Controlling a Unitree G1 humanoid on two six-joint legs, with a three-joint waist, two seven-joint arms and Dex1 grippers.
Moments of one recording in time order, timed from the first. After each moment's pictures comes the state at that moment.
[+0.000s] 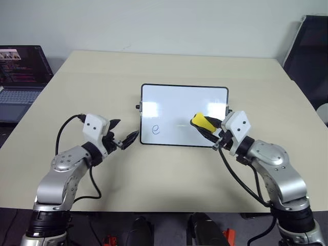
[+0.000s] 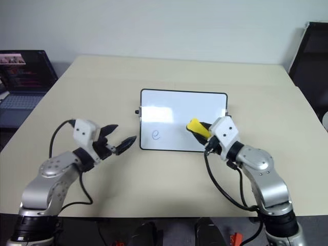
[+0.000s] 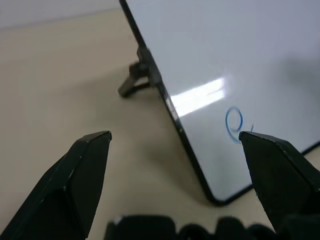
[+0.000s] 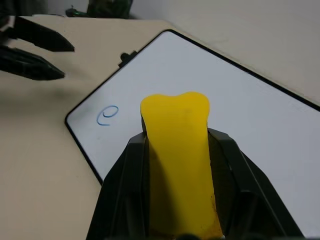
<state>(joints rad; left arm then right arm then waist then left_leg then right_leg) -0.15 0.64 0.17 -0.16 -0.44 0.37 -0.61 -0.28 -0.43 0.06 -0.55 0.19 0.54 0.62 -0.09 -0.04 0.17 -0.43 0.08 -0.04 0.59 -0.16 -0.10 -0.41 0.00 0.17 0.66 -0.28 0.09</state>
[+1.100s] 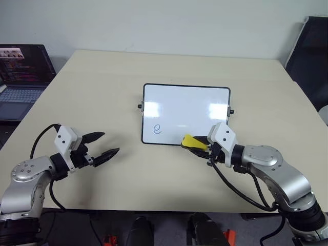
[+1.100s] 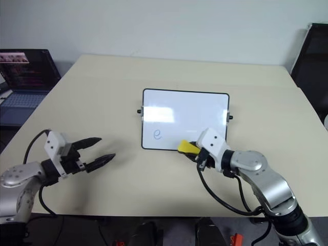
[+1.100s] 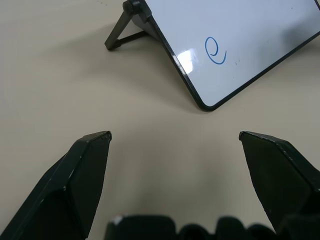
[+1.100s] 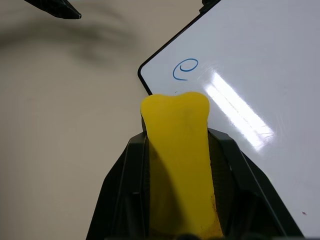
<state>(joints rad) -0.05 0.79 0.30 0.01 -0.46 0.22 -0.99 -0.33 -0.57 0.22 -0.58 0.28 0.74 0.65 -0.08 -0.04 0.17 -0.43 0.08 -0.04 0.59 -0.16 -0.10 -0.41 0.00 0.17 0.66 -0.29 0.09</state>
